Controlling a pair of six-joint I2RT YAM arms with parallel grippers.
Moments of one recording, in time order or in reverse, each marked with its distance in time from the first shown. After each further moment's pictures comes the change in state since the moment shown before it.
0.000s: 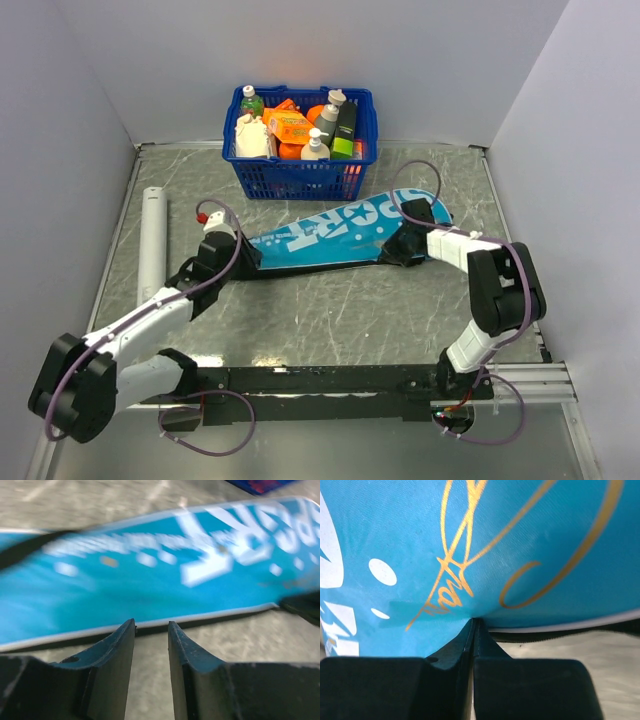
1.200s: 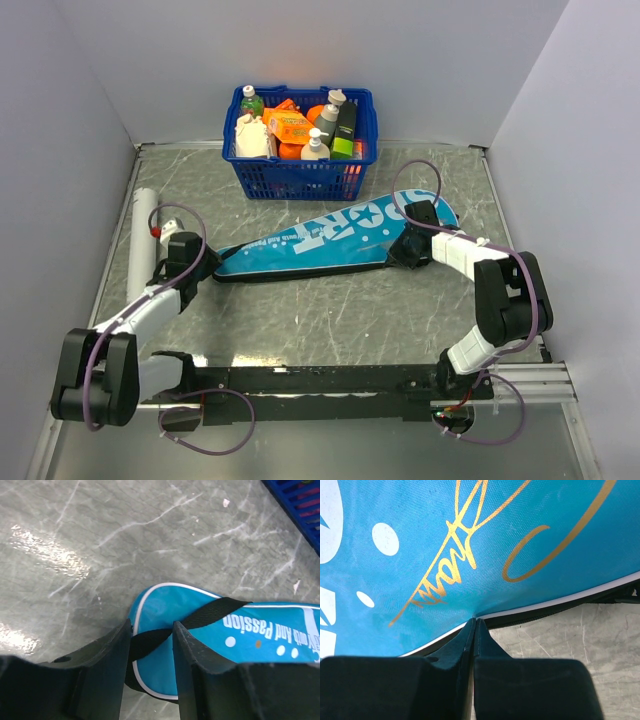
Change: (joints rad) left arm 0.388 0.089 -0.085 0.042 -0.015 -0.038; right arm -0.031 -0.084 -0.034 -0.077 0.046 -0.130
